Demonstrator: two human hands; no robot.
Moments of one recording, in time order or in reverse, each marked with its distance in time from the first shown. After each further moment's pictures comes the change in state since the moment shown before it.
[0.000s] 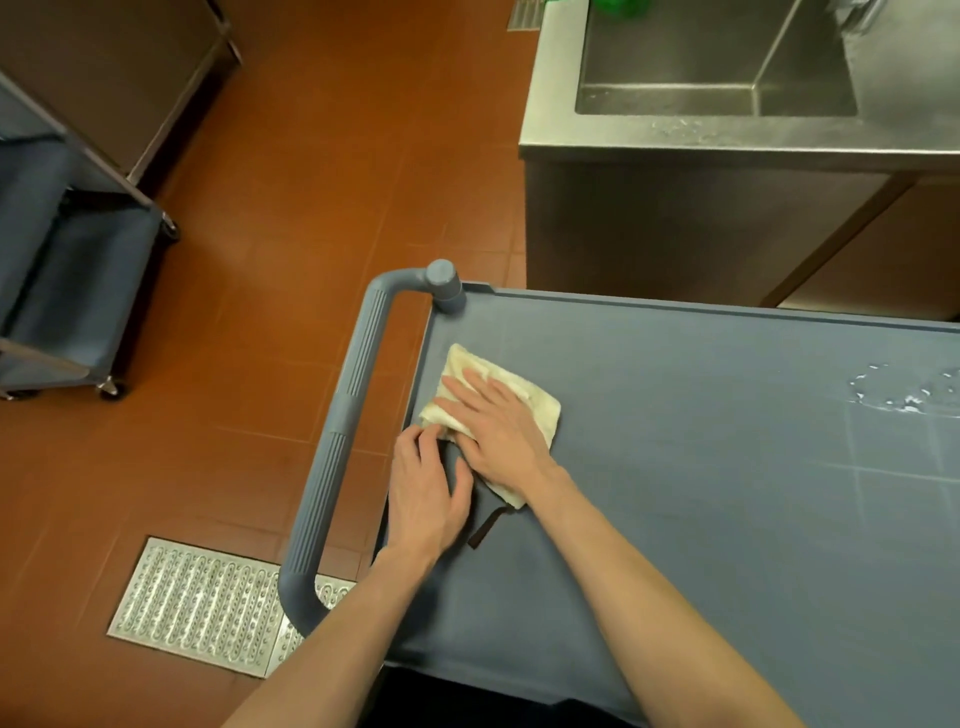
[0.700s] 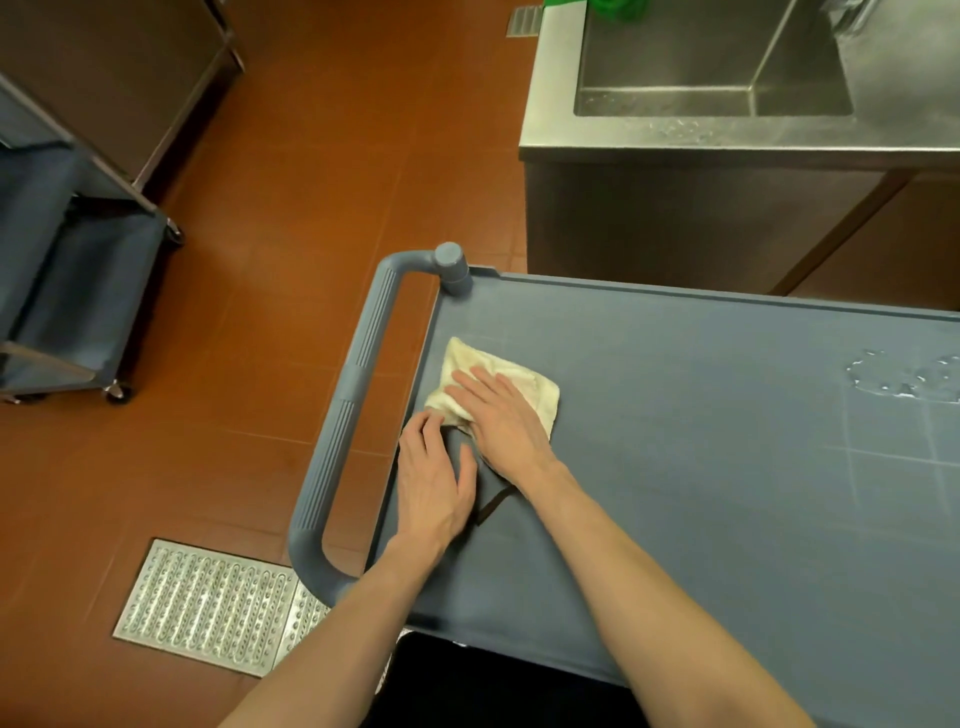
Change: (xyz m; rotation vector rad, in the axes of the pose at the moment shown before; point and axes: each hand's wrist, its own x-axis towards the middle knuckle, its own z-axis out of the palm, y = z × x) left_hand 0.001 0.008 0.003 -0.024 -0.025 -0.040; right_hand 0.002 -0.002 0.002 0.047 0.019 0.096
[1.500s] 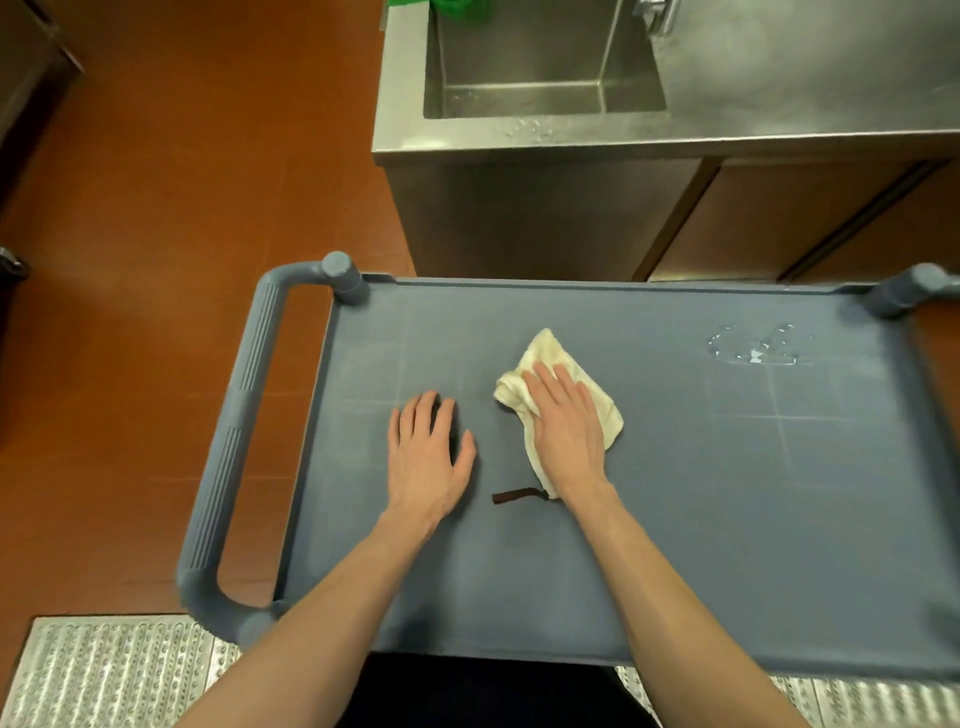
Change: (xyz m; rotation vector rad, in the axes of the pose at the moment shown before) left_hand 0.013 0.134 0.065 0.165 -0.178 0.259; right_hand -0.146 0.135 -0.102 -0.100 0.179 0.555
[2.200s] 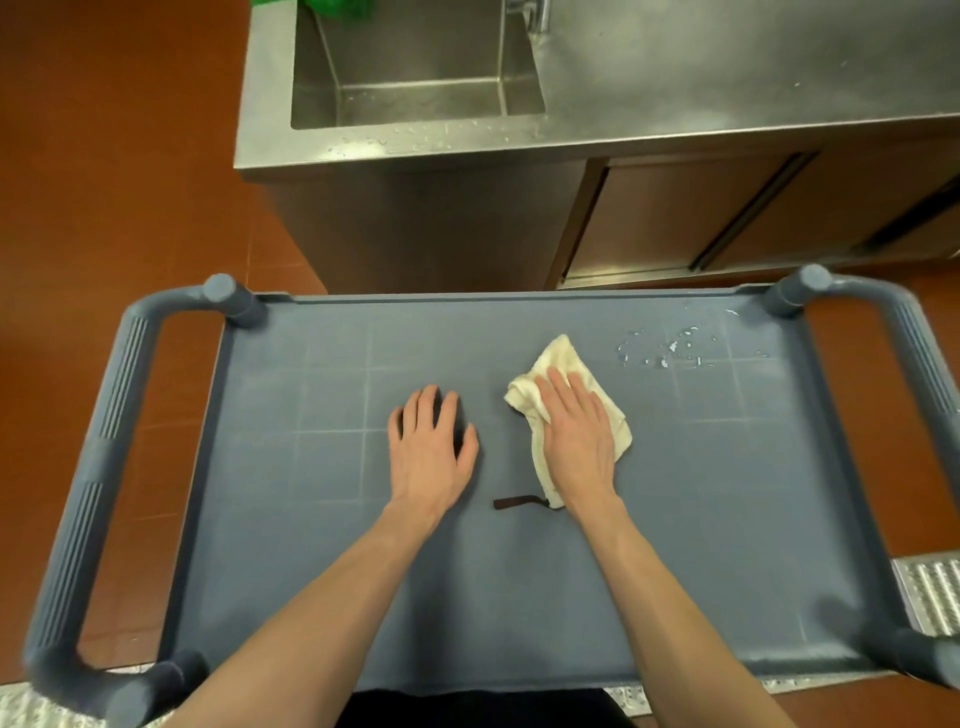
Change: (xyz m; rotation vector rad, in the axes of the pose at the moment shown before) left_hand 0.052 0.162 0.067 0.051 -0.083 0.093; right_hand -0.007 0.163 -0.070 -0.035 0.100 0.159
